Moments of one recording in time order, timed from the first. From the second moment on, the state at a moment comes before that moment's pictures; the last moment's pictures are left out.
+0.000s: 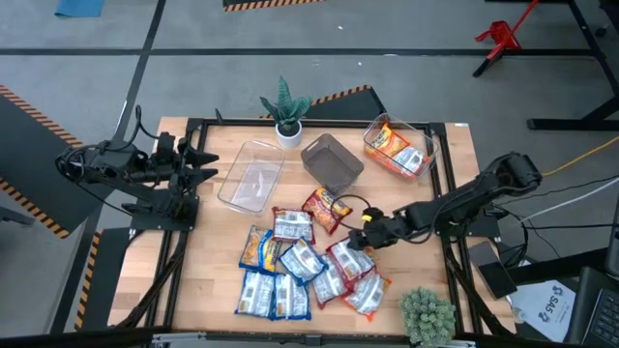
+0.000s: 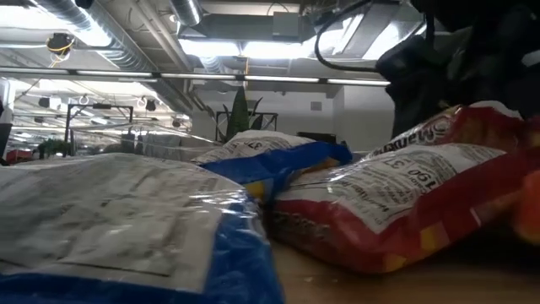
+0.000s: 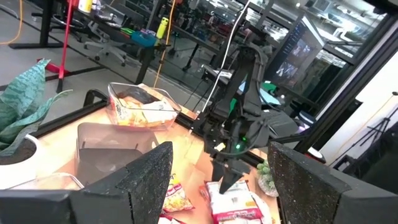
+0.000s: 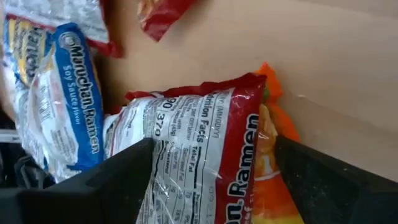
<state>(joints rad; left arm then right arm) -0.28 0.40 0.86 -0.52 -0.48 -0.51 0.35 1.48 0.65 -0.12 0.04 1.62</state>
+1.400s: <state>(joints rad) -0.28 0.40 0.86 -0.53 -0.53 -0.51 0.08 1.22 0.65 -0.13 -0.08 1.43</state>
